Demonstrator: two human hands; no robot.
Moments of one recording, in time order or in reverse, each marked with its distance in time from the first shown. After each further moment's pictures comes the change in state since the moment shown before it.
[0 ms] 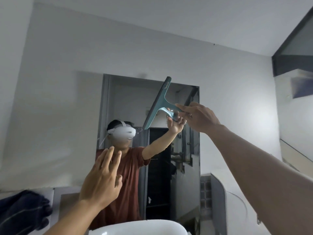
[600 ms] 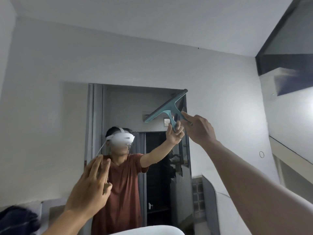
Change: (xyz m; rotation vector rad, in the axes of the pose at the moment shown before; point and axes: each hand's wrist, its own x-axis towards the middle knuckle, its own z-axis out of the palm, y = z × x) left_hand 0.004 0.002 -0.013 -0.045 -0.071 0.004; right_hand -0.036 0.027 0.013 0.205 0.104 0.342
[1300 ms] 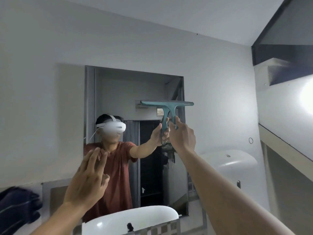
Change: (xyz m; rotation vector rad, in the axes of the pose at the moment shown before) left_hand -0.027 -0.006 0.013 0.031 -0.014 0.032; right_hand -0.077 -0.053 0.048 0.152 0.060 0.304
